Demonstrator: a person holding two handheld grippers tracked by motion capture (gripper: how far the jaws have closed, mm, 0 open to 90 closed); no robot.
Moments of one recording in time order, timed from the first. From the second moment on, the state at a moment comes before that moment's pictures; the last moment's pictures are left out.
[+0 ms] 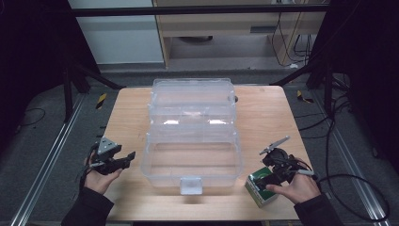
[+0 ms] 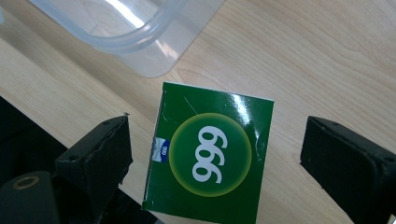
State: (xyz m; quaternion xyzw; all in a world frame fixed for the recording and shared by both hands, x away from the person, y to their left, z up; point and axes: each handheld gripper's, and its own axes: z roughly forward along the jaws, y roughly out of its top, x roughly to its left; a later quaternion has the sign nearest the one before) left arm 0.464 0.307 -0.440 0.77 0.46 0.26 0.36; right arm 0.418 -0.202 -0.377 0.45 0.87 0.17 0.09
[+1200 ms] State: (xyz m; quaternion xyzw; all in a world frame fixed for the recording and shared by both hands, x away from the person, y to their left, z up) left arm 0.462 0.308 -0.446 0.78 0.46 0.25 0.34; right arm 0.429 -0.197 -0.416 0.47 0.88 0.10 0.04
